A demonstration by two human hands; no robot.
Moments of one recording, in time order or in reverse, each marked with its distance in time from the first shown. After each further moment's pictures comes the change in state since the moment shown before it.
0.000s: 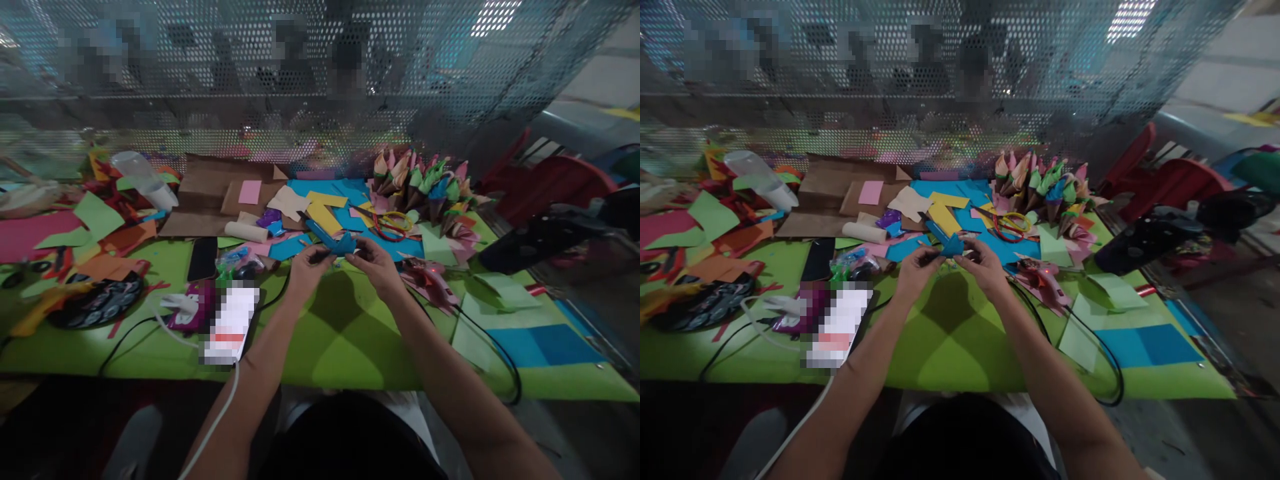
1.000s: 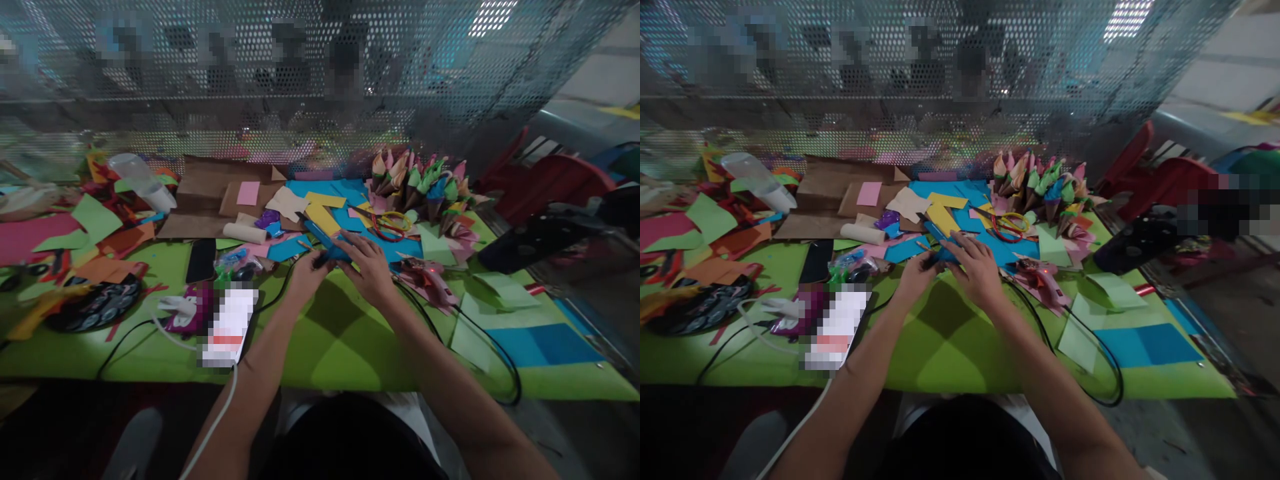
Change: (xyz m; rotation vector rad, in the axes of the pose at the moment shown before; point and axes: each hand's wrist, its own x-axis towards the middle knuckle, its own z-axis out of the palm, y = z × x) left_hand -0.002 0.002 -0.002 0.097 -0.147 -0.083; right_hand -0.012 -0.005 0.001 -0.889 -0.061 -0.609
